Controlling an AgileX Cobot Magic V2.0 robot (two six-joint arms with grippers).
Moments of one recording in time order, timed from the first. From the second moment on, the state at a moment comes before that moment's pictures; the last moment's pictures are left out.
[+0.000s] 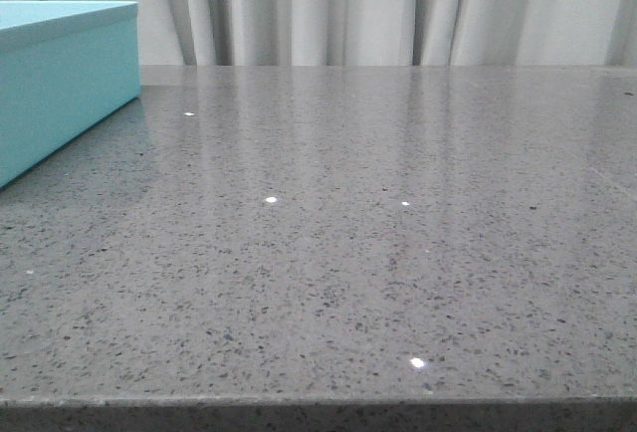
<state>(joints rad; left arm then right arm) 0.01 0.00 0.00 -0.05 0.05 0.07 0.32 -0.01 -0.39 -0.28 0.49 0.41</state>
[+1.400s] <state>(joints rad) 0.01 0.00 0.00 -0.05 0.05 0.07 0.24 -0.01 -0.23 -0.24 0.15 0.35</state>
